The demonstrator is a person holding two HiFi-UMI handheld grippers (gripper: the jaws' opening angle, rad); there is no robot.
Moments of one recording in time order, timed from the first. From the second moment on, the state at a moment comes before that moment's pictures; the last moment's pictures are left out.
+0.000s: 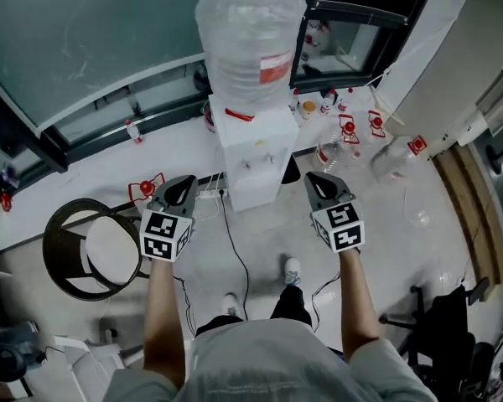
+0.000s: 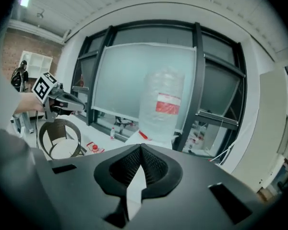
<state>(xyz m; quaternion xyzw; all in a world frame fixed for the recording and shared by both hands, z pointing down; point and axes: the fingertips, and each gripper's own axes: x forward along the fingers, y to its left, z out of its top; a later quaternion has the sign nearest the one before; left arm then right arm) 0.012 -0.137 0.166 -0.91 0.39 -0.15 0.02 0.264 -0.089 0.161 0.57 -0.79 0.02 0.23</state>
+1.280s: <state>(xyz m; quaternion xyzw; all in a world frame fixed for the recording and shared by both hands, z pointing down) -0.003 -0.052 0.031 -0.93 0.32 -0.09 0.16 0.177 -0.011 0.040 0.58 -0.78 -0.08 0.19</state>
